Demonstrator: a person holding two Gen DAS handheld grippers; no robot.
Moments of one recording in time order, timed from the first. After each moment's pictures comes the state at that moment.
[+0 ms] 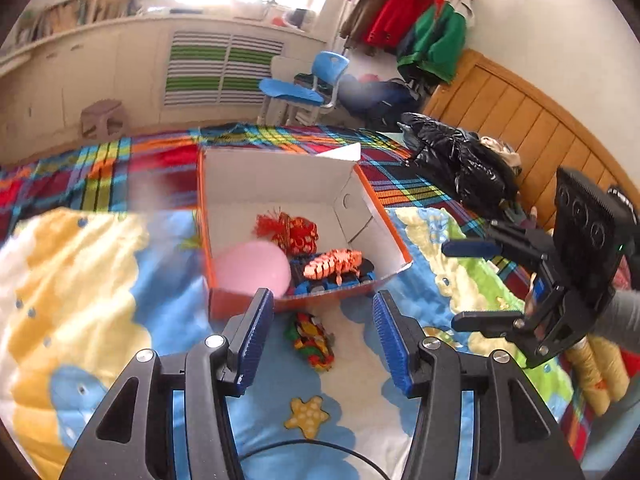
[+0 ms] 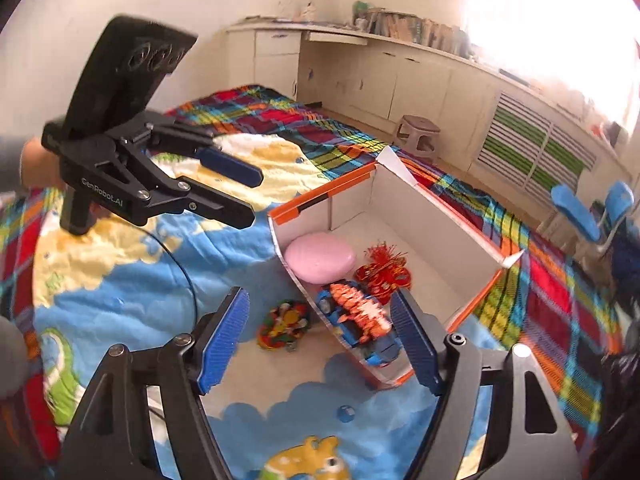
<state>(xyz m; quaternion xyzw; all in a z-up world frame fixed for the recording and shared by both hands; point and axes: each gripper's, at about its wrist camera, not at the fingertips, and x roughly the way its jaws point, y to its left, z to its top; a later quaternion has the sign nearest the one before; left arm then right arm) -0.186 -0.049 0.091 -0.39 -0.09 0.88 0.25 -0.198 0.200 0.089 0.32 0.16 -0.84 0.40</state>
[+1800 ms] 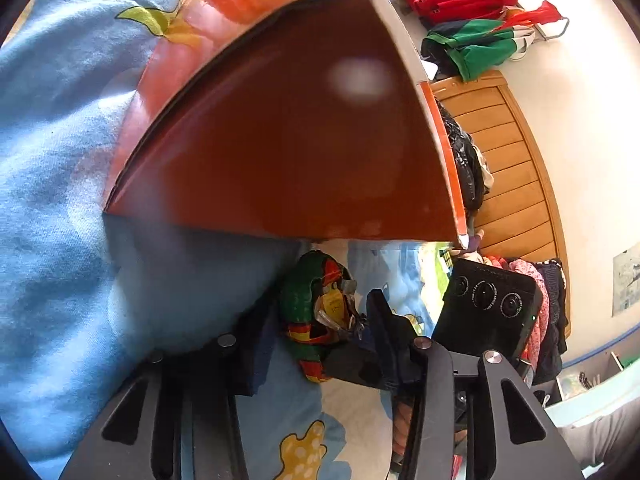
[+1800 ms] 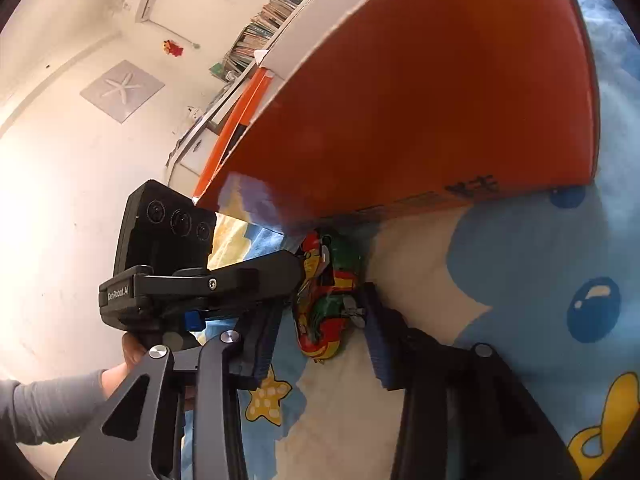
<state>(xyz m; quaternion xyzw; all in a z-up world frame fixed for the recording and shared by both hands) -0.270 -0.026 -0.065 -0.52 -0.30 0.72 0.35 -0.242 0.196 -0.077 0.42 -0.26 -0.79 0.36</state>
